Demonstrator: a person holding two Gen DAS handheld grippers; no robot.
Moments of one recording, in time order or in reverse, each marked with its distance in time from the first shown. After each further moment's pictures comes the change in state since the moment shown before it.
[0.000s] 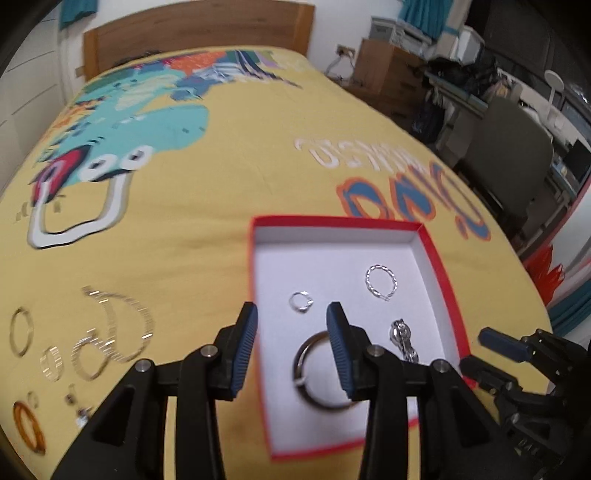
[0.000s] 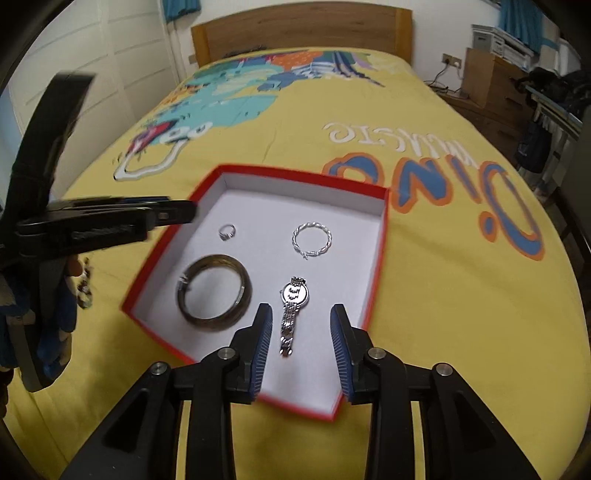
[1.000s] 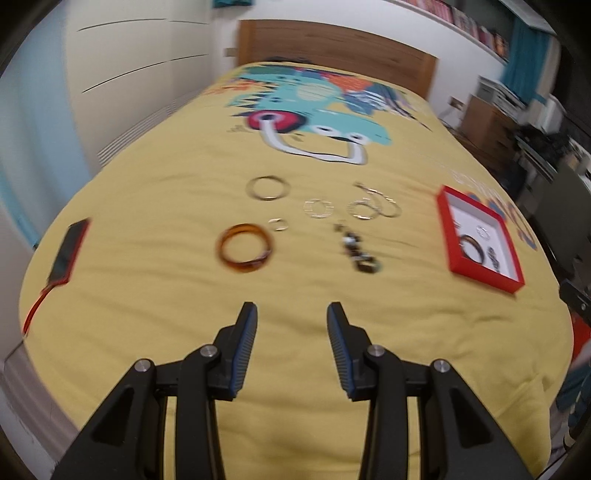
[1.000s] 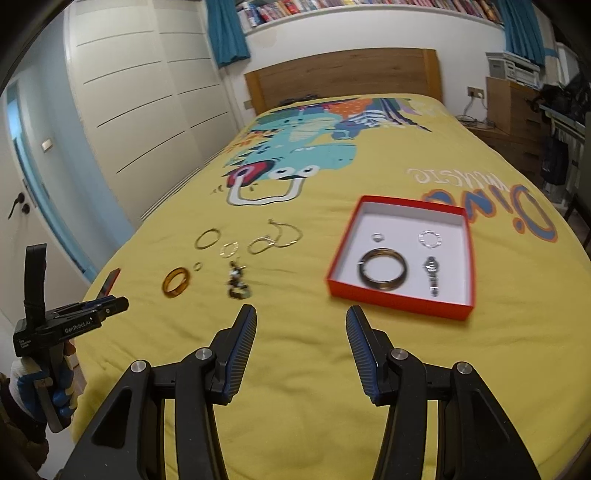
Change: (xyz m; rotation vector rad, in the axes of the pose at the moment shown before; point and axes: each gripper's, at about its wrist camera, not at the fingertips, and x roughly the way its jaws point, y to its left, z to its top) left arm -0.244 0.181 -0.228 -0.311 -0.093 0.304; right arm -0.125 0.152 -0.074 -0.034 -0.160 0.188
